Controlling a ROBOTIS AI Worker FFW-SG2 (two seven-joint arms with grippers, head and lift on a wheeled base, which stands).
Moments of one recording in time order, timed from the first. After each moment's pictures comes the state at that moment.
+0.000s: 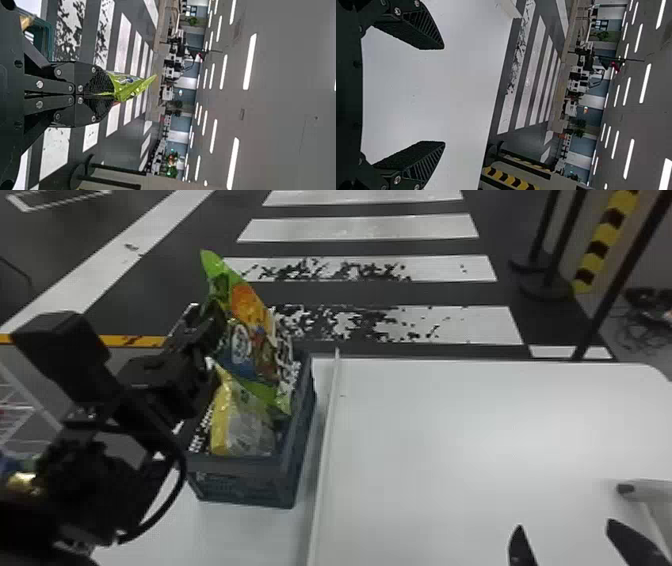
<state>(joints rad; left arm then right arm) 0.33 0.21 0.12 -2.45 0.43 0.50 0.10 0.89 -0.33 0.19 -2.42 0.03 0.28 -0.32</state>
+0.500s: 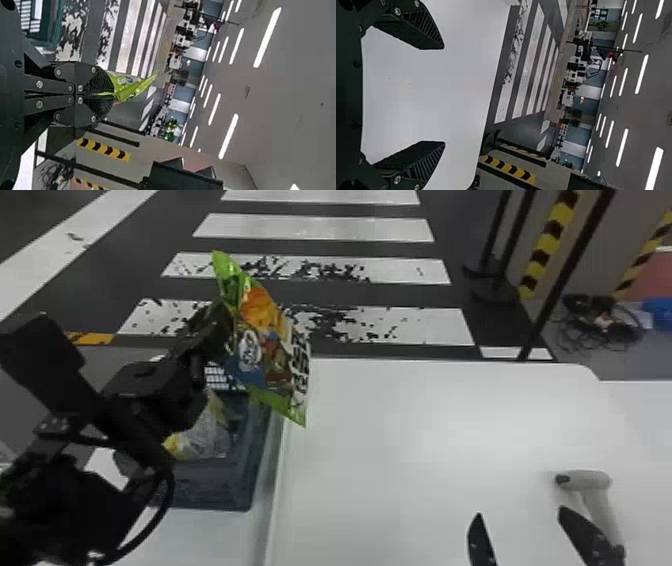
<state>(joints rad) 0.33 0.15 0.04 -2.44 0.52 0.52 0.02 0.90 -0.31 0.19 -2.42 0.07 0.27 -0.37</state>
